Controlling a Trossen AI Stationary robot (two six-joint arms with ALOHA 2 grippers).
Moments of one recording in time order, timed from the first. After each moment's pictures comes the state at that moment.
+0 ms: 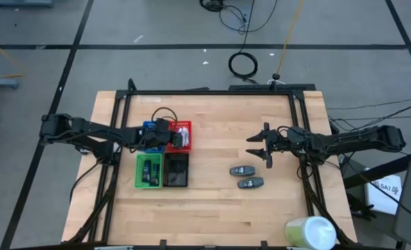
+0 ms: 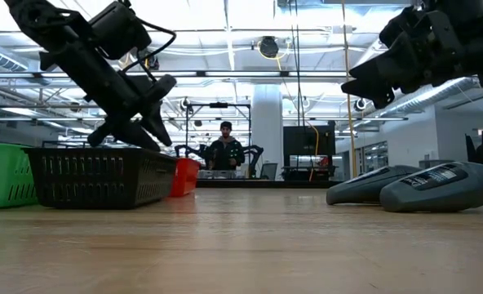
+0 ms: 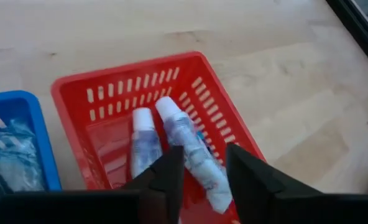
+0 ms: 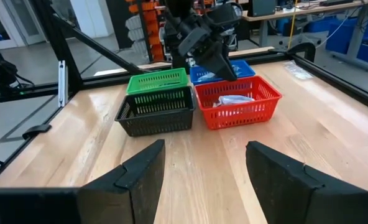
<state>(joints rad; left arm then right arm) 0.09 1.29 0.52 0.02 -0.41 -0.96 -0.06 0.77 0.19 0.44 -0.06 0.15</state>
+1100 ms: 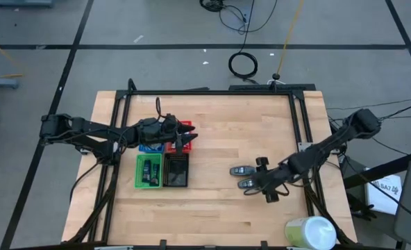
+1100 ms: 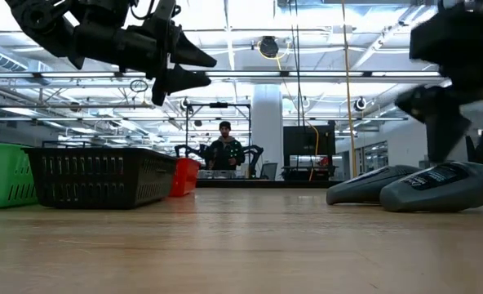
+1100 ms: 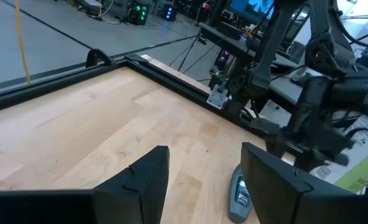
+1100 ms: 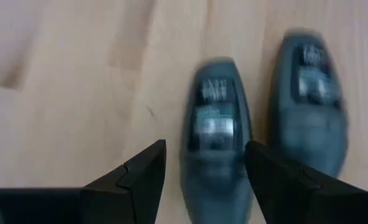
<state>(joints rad) 0.11 1.29 0.53 0.63 -0.08 -0.41 0.51 1.28 0.61 -0.35 0.13 0.31</state>
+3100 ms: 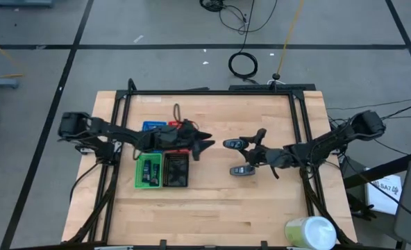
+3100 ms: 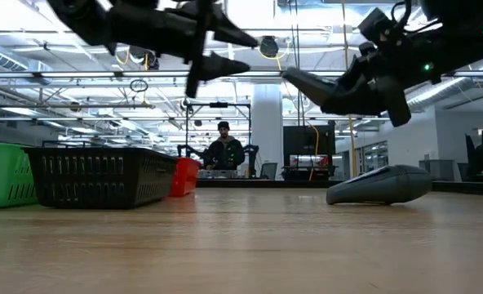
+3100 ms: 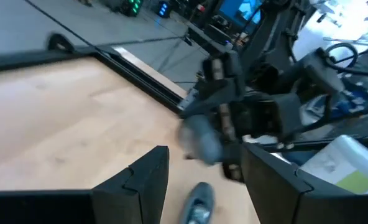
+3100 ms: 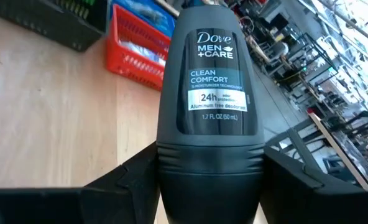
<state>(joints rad) -0.01 1.52 0.75 0.65 -0.17 -0.55 0.28 1.23 0.38 0.50 0.76 -0.45</state>
